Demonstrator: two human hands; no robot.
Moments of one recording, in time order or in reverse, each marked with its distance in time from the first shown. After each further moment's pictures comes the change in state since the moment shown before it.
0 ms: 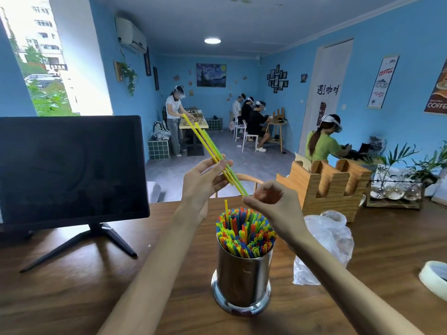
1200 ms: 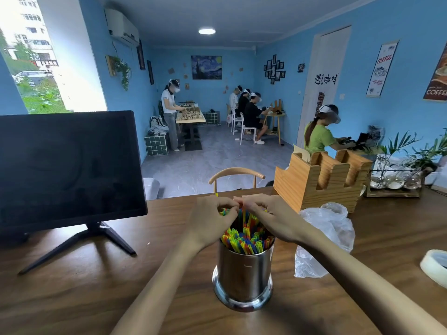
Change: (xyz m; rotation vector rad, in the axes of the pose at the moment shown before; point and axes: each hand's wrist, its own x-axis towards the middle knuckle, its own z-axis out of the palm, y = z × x) left_hand -0.025 -0.060 -0.031 1.055 -0.169 0.345; right_hand 0.005 0.025 -0.015 -0.452 -0.476 -0.072
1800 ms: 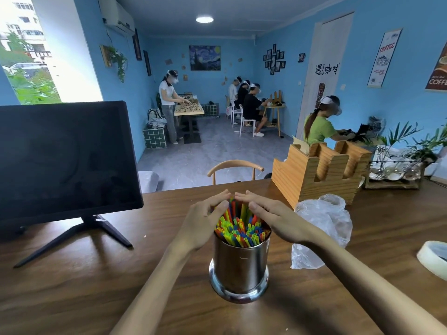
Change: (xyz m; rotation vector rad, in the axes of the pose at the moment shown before) left_hand -0.014 -0.024 0.013 -0.251 -0.133 -0.171; right_hand -0.019 0.022 0.003 0.151 -0.199 0.104
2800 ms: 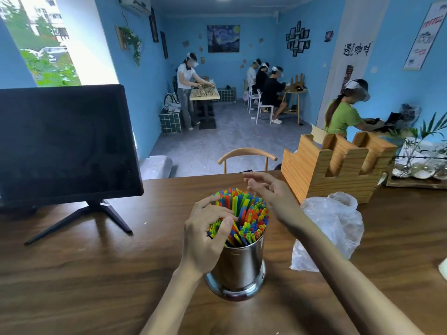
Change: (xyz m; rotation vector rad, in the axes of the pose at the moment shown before) left_hand -0.038 0.008 0.046 0.119 0.412 0.274; right_hand 0.031 0.020 -0.004 0.344 0.296 0.109
